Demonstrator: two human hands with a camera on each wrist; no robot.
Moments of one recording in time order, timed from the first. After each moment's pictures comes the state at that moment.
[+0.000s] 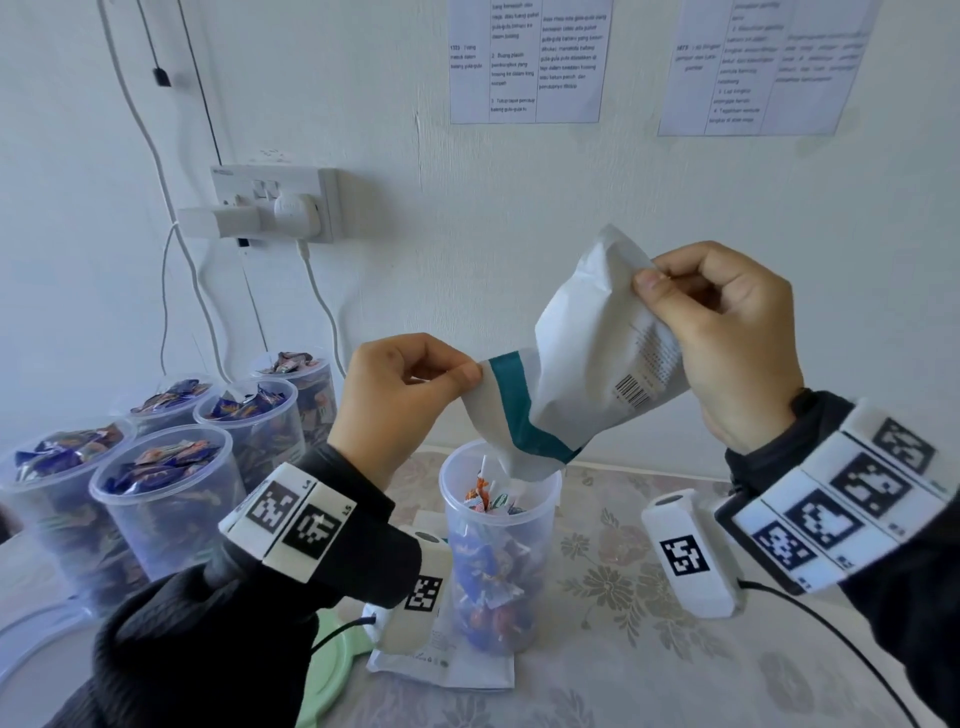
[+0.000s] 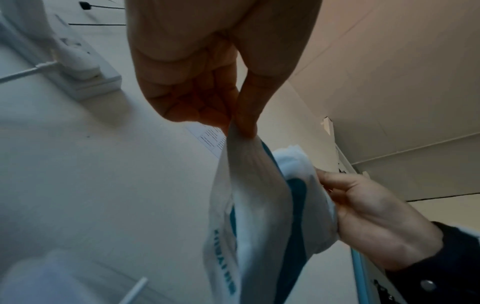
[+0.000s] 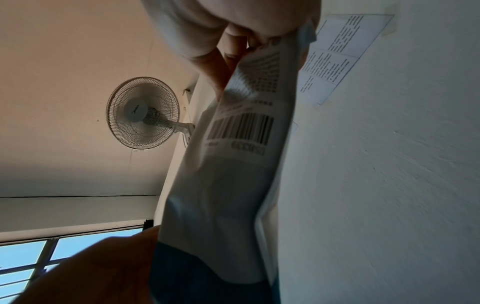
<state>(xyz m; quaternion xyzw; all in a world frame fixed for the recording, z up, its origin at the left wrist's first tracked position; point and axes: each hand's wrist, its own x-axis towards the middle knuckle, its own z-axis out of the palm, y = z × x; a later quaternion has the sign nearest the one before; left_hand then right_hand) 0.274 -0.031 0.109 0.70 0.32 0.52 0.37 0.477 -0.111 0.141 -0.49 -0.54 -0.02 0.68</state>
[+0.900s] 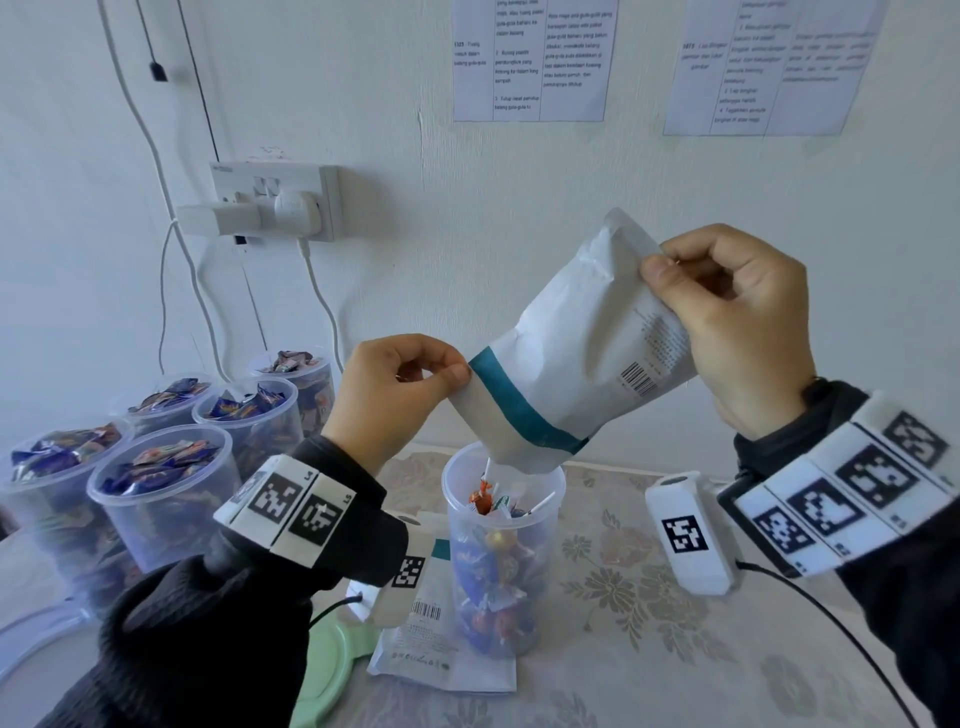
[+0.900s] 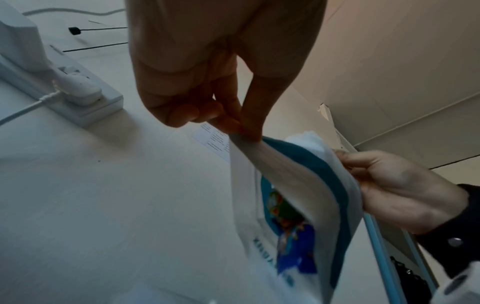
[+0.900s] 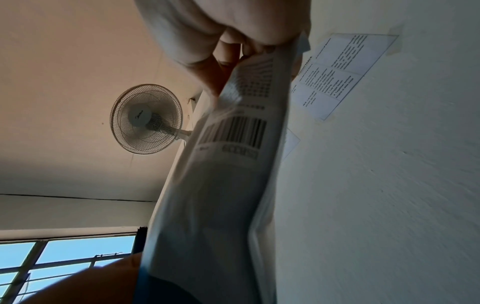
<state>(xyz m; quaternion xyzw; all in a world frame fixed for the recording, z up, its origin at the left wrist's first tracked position) 0.271 -0.012 0.104 0.72 0.32 0.50 0.36 0.482 -0.105 0.149 -0.48 -0.55 -0.07 0.67</state>
